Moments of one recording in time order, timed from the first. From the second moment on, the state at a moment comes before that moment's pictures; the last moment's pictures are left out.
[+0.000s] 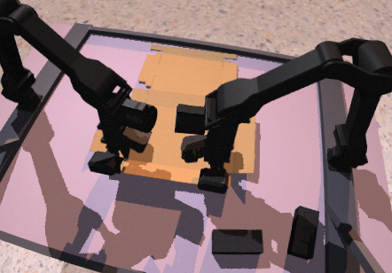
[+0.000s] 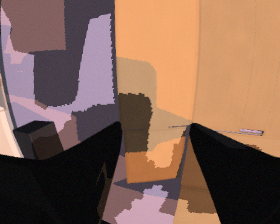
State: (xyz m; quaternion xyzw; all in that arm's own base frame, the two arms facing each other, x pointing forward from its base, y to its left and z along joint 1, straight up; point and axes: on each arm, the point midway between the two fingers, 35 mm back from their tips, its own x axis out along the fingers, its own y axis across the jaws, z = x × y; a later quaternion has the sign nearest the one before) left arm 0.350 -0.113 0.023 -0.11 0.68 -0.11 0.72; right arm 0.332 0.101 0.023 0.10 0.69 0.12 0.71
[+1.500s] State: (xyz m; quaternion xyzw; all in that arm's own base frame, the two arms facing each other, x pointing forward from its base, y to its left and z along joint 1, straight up) left arm 0.350 -0.108 0.024 -0.15 0.67 -0.16 0.71; right arm 0.332 0.096 0.025 0.15 0.68 0.16 0.70
